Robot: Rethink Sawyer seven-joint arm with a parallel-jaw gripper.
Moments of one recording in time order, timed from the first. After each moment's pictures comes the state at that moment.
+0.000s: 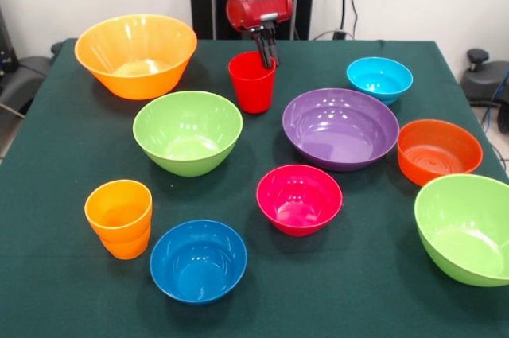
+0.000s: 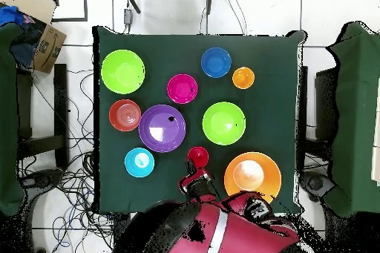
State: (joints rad) arm -0.34 -0.43 -0.15 2.03 -0.93 -0.76 1.67
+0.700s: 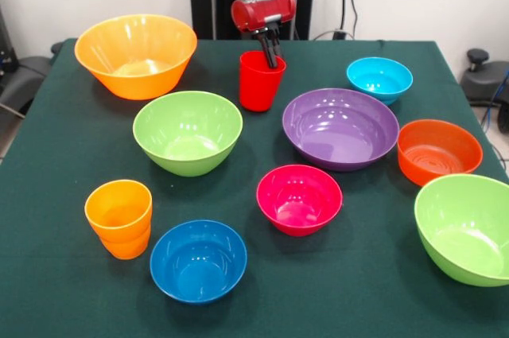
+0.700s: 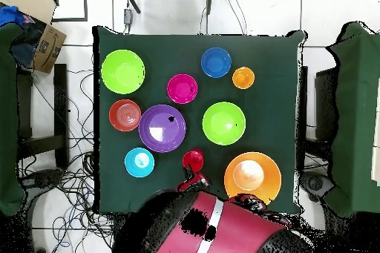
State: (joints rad) arm -0.33 -0.36 -0.17 2.04 -0.93 -0.80 1.68
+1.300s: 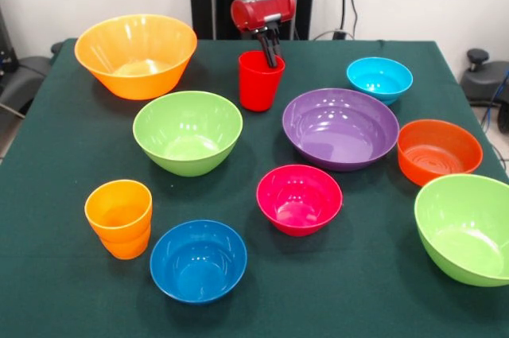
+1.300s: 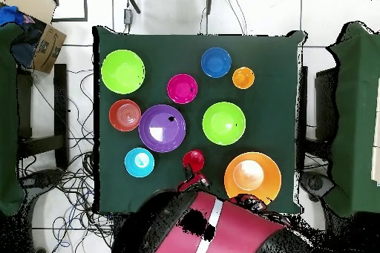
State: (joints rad) arm -0.32 -0.37 -0.18 2.04 -0.93 -0.81 1.68
